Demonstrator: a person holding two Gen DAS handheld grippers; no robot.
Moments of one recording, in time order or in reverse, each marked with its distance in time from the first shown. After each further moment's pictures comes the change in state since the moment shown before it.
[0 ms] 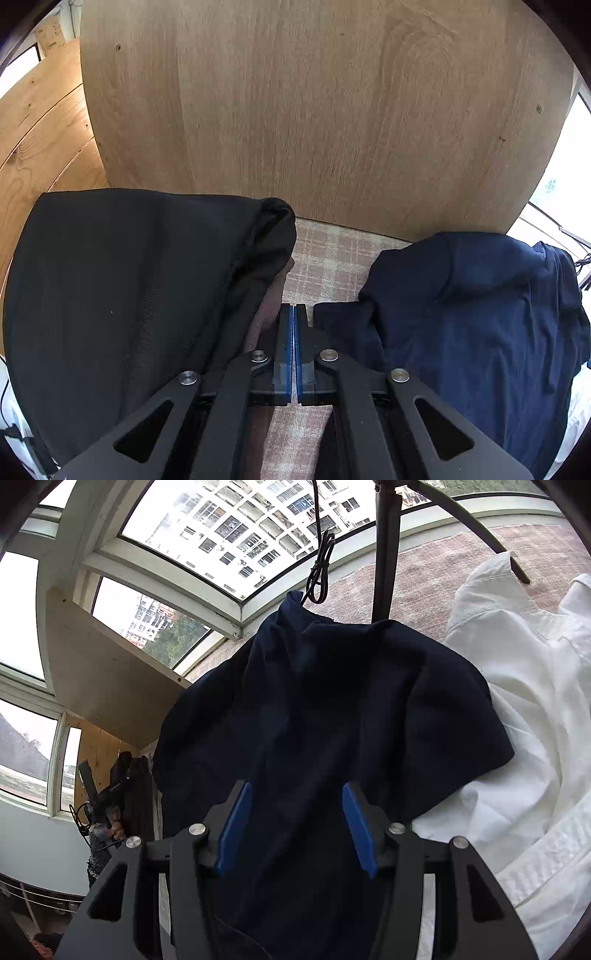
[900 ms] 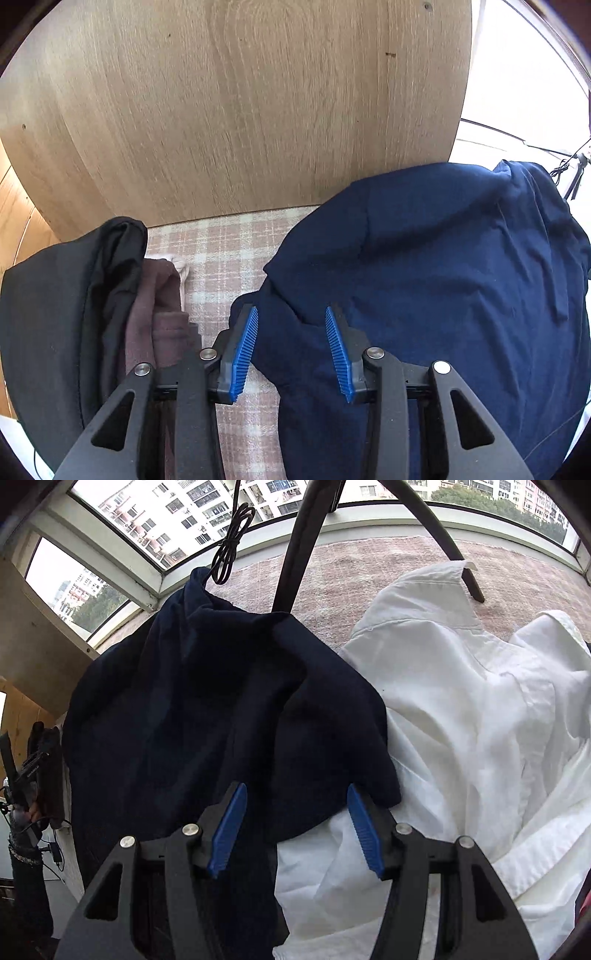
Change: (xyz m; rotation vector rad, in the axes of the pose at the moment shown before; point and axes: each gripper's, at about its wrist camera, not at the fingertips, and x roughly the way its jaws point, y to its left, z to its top) left arm 0.011 -0.063 -0.005 0.265 0.045 -0.001; right arm 0.006 -0.039 0.020 -0.163 0.080 -0.326
